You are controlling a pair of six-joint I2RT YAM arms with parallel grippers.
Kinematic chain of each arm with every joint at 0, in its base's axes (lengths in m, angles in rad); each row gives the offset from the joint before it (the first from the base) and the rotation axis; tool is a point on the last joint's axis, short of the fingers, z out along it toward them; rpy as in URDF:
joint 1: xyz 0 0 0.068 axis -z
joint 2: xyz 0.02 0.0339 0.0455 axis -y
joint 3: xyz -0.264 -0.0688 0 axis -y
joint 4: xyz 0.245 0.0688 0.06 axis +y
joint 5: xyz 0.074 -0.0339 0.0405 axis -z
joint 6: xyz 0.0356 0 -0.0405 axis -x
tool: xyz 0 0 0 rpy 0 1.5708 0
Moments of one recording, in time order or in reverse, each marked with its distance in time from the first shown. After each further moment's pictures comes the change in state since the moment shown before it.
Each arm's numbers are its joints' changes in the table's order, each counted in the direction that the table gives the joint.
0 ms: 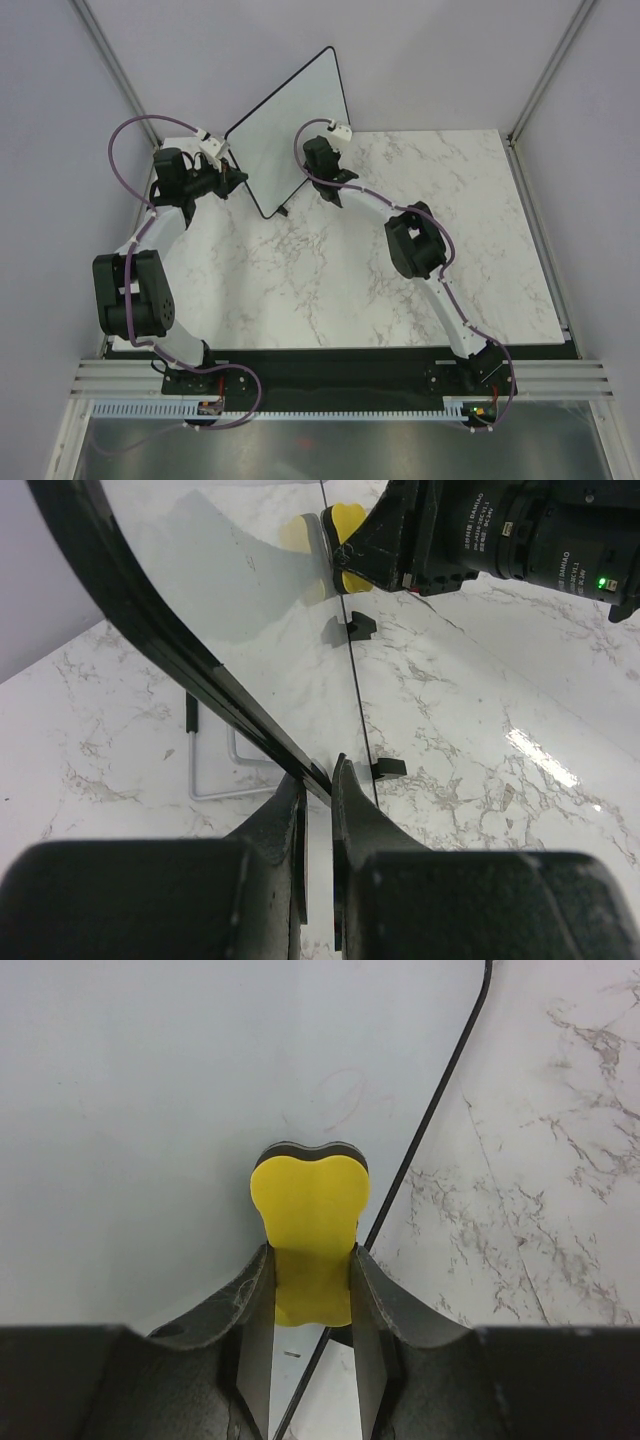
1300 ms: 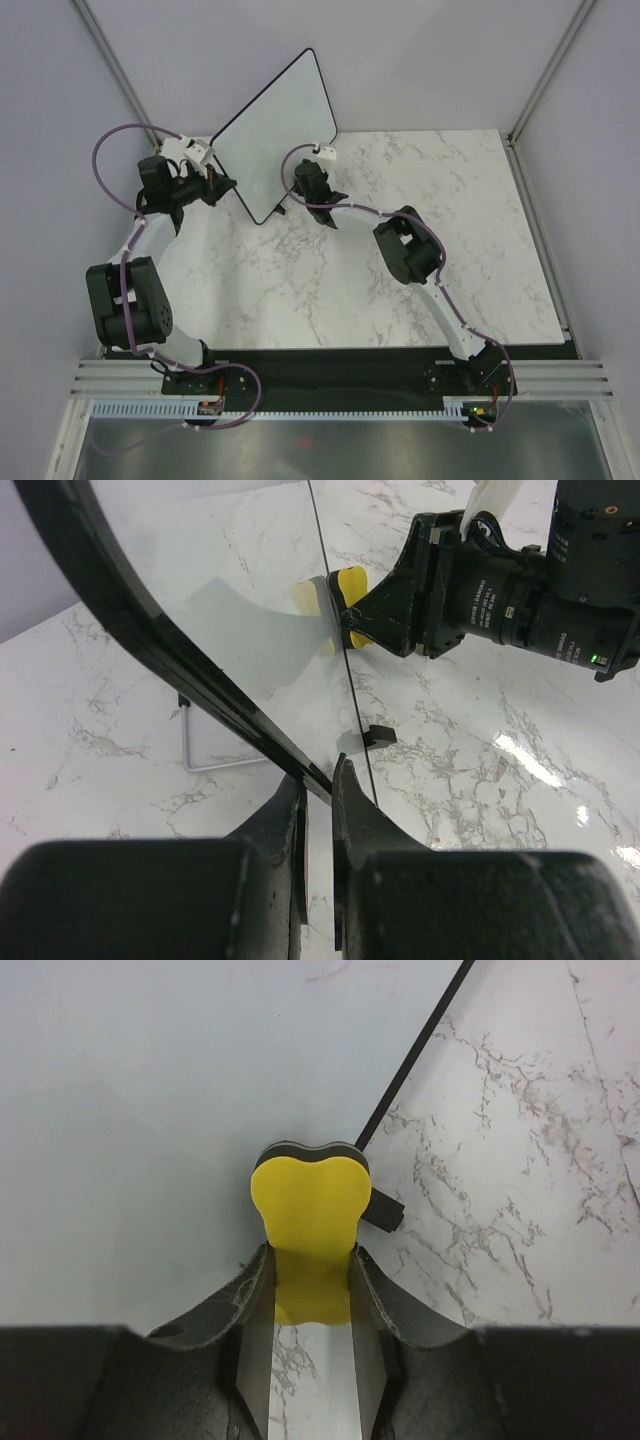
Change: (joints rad) left arm -0.086 0.051 -0.058 0.026 0.062 0.003; right arm -0.068 0.017 -0.213 -0.200 -0.068 0.068
